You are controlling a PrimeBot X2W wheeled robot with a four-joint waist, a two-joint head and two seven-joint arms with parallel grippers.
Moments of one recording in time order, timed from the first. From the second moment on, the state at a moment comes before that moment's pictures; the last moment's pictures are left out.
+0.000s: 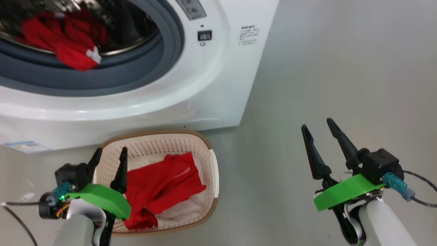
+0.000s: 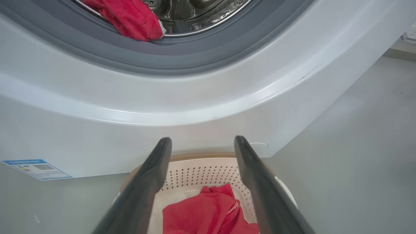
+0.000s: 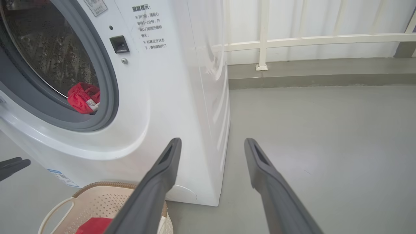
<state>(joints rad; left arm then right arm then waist) -0.47 0.11 -0.07 0.75 -0.30 -0.13 -0.25 -0.24 -0.05 0.11 0.29 0.30 0.12 -0.26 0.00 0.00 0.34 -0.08</state>
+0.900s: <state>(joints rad) -0.06 0.07 0.09 0.26 -0.14 -0.13 -0.25 -0.05 -0.05 0.07 0.30 0.28 0.12 -0.26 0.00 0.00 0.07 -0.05</state>
